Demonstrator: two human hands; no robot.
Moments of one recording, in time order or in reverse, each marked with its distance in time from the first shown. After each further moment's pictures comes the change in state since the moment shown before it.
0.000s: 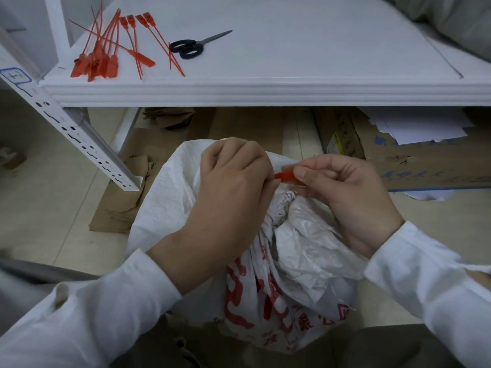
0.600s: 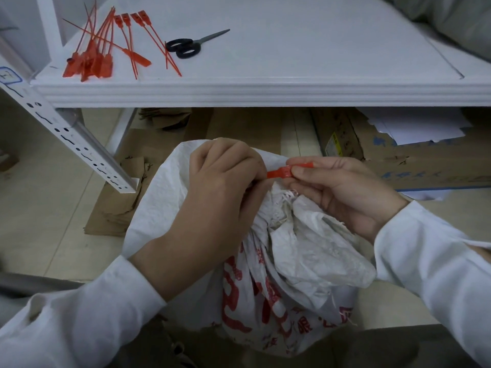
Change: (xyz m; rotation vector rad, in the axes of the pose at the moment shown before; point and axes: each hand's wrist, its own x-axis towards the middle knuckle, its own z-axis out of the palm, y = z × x) left_hand -0.004 -0.015 -0.004 -0.128 0.058 0.022; right_hand 0.023 -0.013 -0.003 0.269 -0.113 0.375
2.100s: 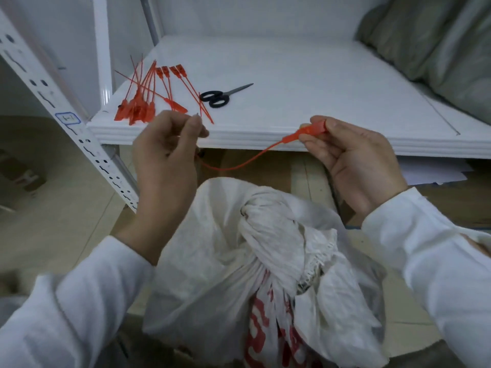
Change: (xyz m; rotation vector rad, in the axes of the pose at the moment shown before) left_hand 0.050 -0.043 -0.065 -0.475 0.465 -0.551; right_hand 0.022 -0.056 0.049 0.090 0.026 -0.510
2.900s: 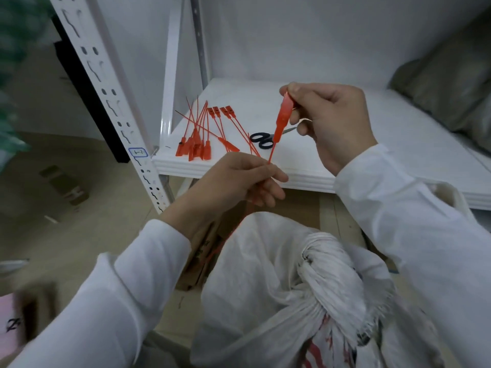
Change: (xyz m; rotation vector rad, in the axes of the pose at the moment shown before) left_hand 0.062 0.017 -0.038 -0.032 -0.754 -0.312; right_hand 0.046 -0.019 0.139 -0.451 -0.177 -0.348
